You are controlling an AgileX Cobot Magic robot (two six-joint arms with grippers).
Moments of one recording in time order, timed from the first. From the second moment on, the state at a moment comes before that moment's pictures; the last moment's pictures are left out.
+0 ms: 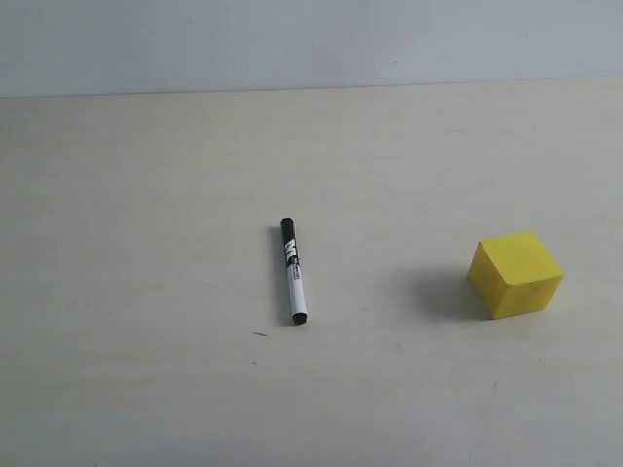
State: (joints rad) left arm -0.21 0.18 -0.80 0.21 0.61 -0.38; right arm -0.07 0.01 -0.01 -0.17 0.28 0.13
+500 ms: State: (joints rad) left arm -0.21 0.11 -0.39 0.23 0.25 -0.30; right arm -0.07 0.01 -0.01 -0.17 0.28 0.13
